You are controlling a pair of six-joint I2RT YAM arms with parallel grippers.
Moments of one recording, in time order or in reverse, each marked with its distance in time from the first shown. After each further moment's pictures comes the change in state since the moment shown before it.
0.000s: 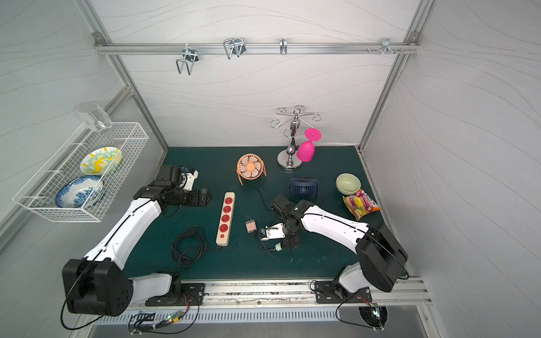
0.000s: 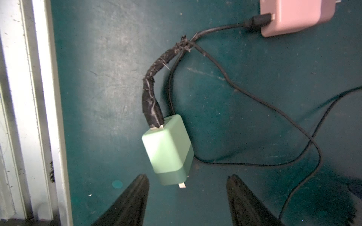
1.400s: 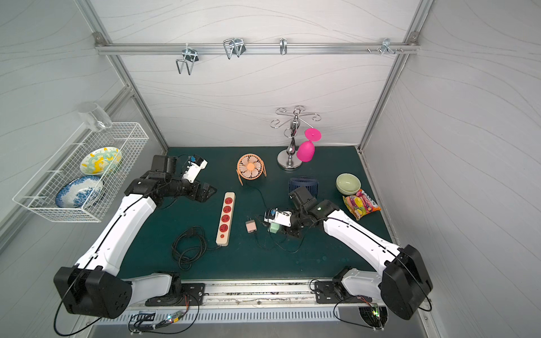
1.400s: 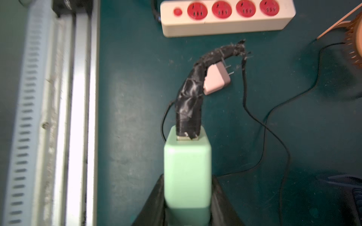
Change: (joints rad) left arm -0.068 -0.018 0.188 -0.068 0.210 0.394; right arm -0.177 -0.238 -0.041 0.138 -0.356 0.224
